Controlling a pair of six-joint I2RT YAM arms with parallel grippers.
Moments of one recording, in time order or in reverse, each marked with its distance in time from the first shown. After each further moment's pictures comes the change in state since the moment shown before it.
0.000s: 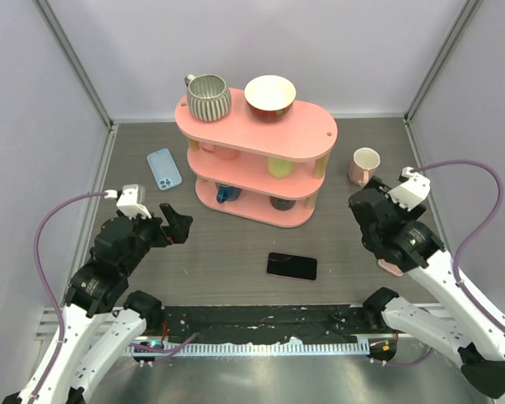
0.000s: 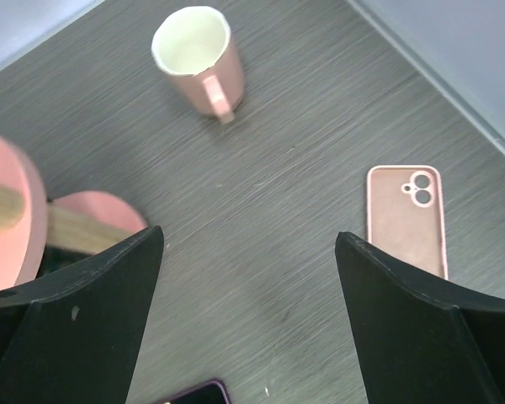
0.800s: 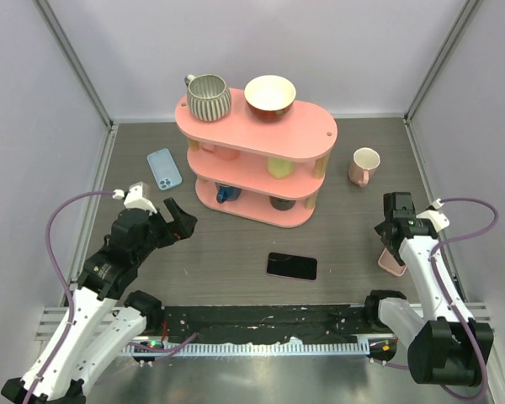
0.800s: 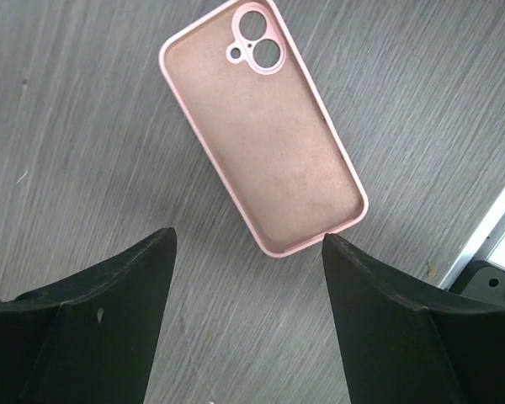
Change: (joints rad) left arm 0.000 0.093 -0.023 -0.034 -0.031 -0.201; right arm -0.696 0.152 -0.235 0.003 -0.432 0.090
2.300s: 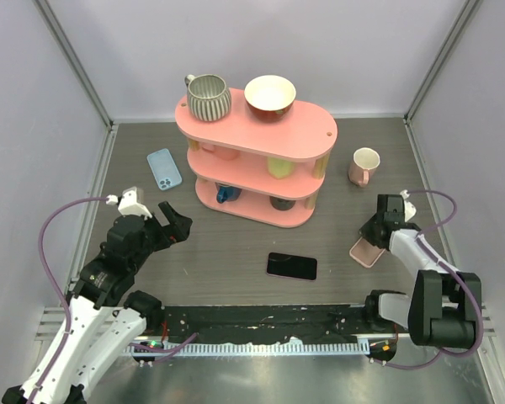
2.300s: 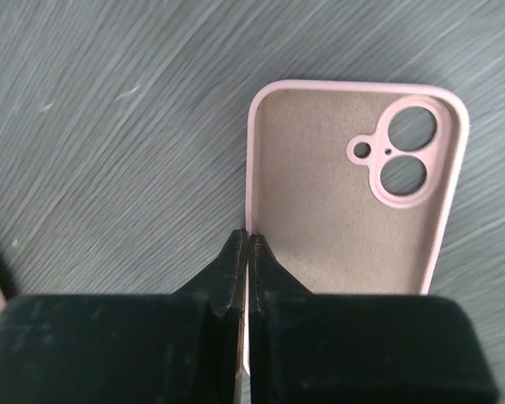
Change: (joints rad) left arm 0.000 -0.062 -0.029 -0.018 -0.053 0.006; right arm -0.056 0.266 -0.189 0.598 -0.409 -0.304
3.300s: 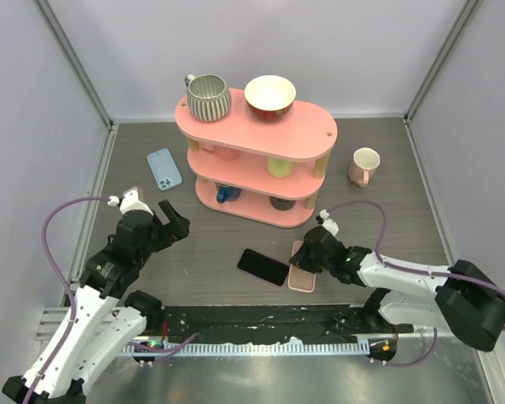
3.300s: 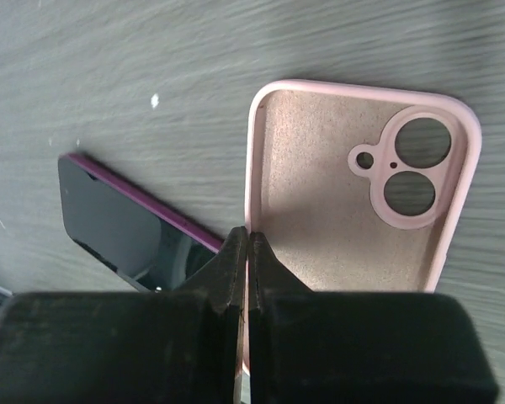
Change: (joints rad) left arm 0.000 0.070 0.003 -0.046 -0.069 -0.080; right arm 0.880 -0.107 -0.179 0.238 -0.020 0.375
